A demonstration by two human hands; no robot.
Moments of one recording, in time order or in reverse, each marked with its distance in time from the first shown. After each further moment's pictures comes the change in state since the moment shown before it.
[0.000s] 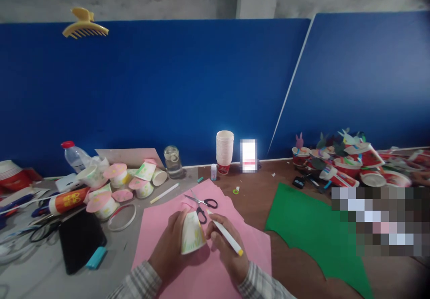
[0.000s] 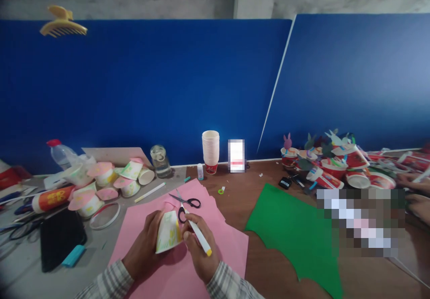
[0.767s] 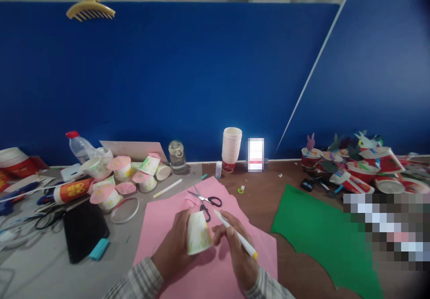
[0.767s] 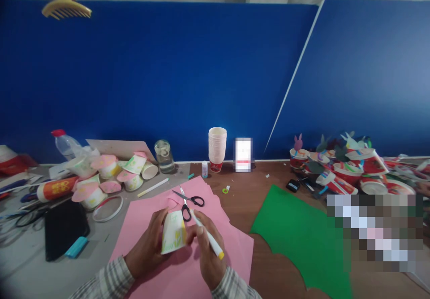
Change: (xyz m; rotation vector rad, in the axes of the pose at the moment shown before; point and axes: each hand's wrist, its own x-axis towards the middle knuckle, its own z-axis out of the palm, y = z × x) left_hand -0.001 0.006 -0.002 -0.148 -0.062 -0.058; right_hand -0.002 -0.017 0.002 -0.157 0.157 -0.133
